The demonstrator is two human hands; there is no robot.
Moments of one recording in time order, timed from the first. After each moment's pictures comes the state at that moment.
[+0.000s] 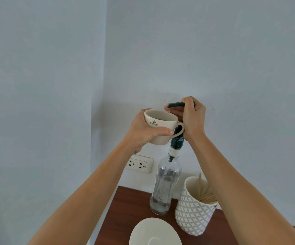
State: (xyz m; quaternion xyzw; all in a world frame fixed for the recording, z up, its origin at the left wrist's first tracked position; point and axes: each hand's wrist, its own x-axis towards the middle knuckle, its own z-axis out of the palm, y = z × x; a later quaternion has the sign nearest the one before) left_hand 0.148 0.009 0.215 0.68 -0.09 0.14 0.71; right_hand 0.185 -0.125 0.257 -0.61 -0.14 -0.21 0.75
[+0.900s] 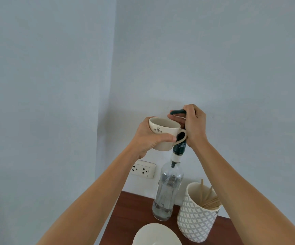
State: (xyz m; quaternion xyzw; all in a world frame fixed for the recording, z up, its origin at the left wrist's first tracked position) left_hand 0.143 0.006 0.217 0.68 -0.08 0.12 0.72; right_hand 0.181 -0.129 0.259 -0.62 -0.14 -0.18 0.75
